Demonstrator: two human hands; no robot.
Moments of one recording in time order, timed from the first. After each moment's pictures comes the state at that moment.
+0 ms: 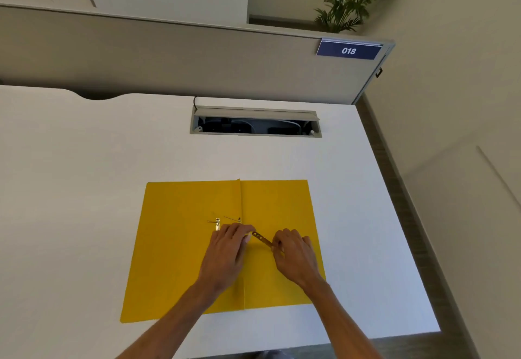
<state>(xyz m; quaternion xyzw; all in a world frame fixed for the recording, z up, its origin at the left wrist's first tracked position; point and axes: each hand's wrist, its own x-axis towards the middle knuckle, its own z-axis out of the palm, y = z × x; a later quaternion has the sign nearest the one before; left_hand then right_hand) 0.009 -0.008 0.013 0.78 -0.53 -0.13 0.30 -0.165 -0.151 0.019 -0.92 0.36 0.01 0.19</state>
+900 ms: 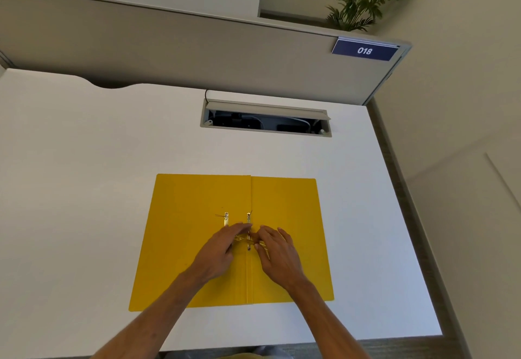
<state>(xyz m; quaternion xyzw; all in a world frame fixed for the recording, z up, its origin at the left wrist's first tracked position) 0.051 0.016 -0.014 0.73 -0.50 -0.34 0.31 -0.128 -0.110 0.011 -0.94 0.27 -0.03 0.22</state>
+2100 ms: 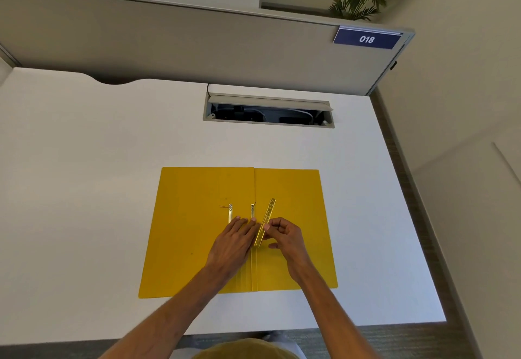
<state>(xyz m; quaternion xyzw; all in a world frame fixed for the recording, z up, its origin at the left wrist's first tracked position) 0.013 0.009 -0.011 0.77 -0.63 -0.10 0.07 -0.123 -0.109 0.039 -0.54 0.49 -0.13 0.68</state>
